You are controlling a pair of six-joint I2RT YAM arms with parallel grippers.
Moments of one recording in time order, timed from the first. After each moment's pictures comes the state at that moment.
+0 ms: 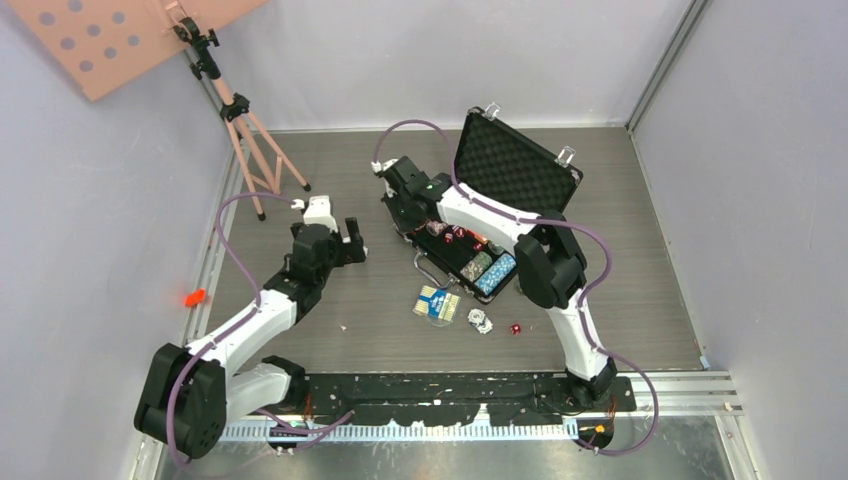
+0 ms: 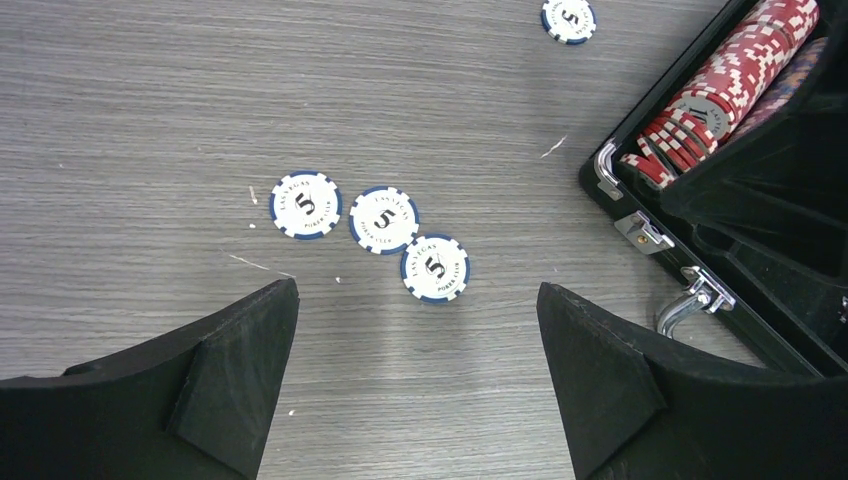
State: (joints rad) left arm -0.38 1.08 0.50 0.14 -0.26 -0.32; right arm 0.79 2.16 1.85 -0.61 0.06 0.18
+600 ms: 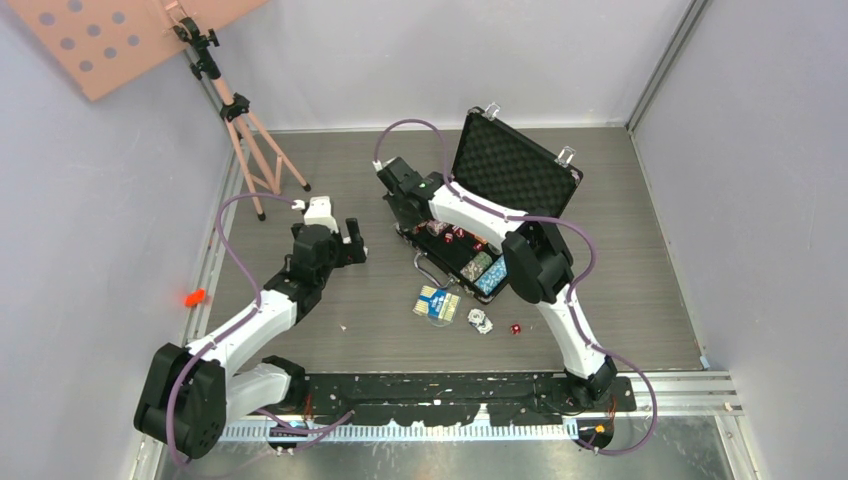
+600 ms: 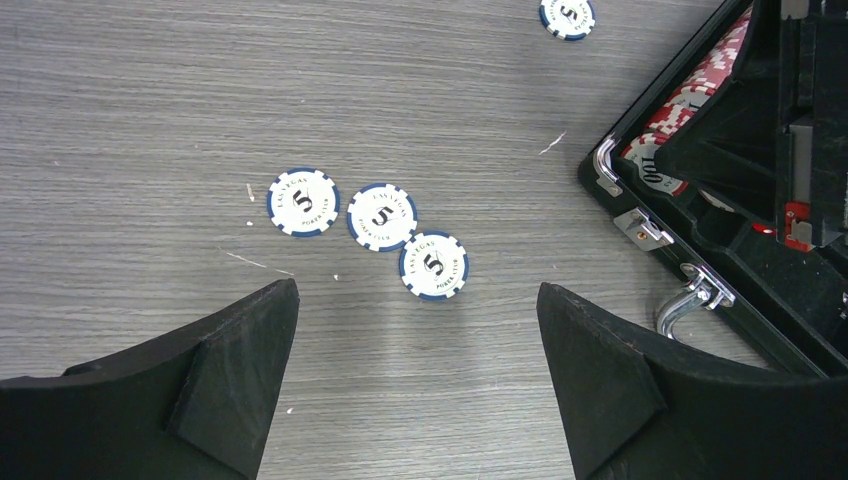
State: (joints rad) left arm -0.38 1.08 0.49 0.14 -0.26 -0.32; right arm 0.79 2.27 1.96 -0.67 0.21 0.19
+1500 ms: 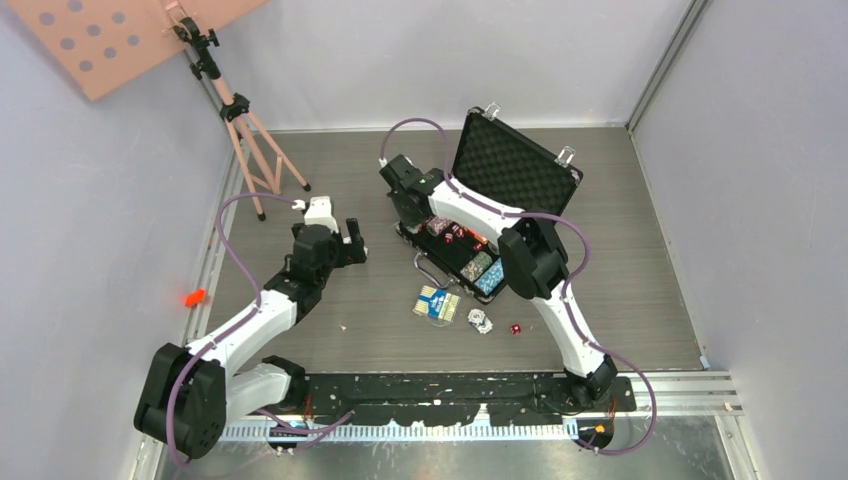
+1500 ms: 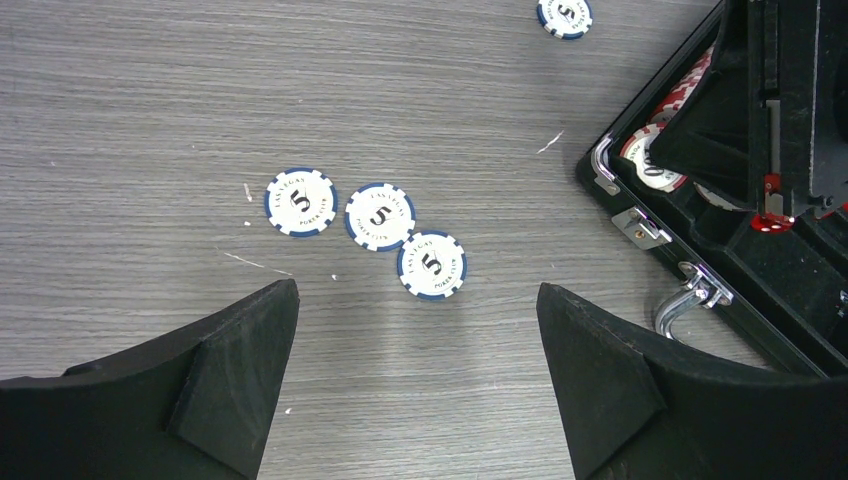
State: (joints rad) left arm -0.38 1.08 0.49 0.14 -0.26 -0.32; right arm 0.76 2.33 2.03 -0.72 0.24 0.24
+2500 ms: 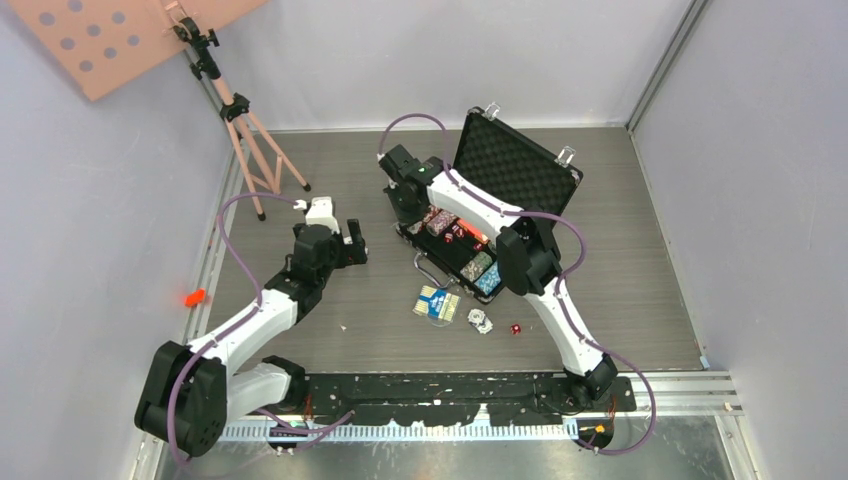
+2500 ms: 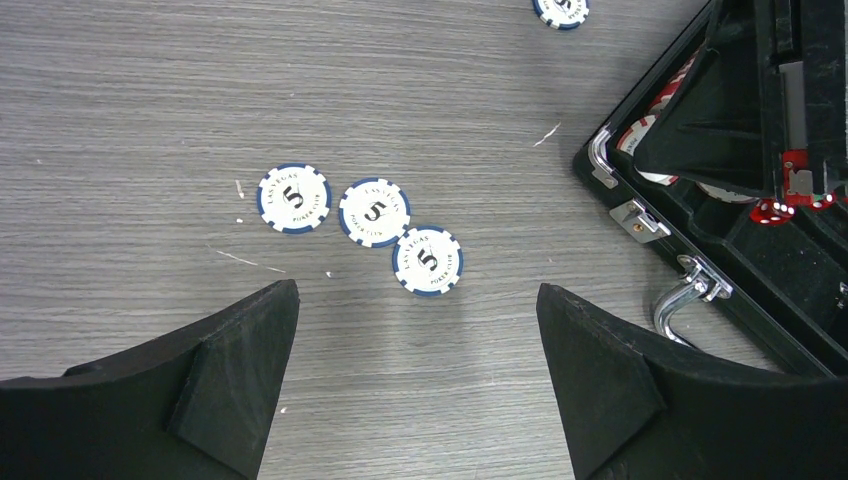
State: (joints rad) left arm -0.38 1.09 0.49 0.14 -0.24 -0.32; right arm 0.75 2.40 2.20 -0.87 0.05 0.27
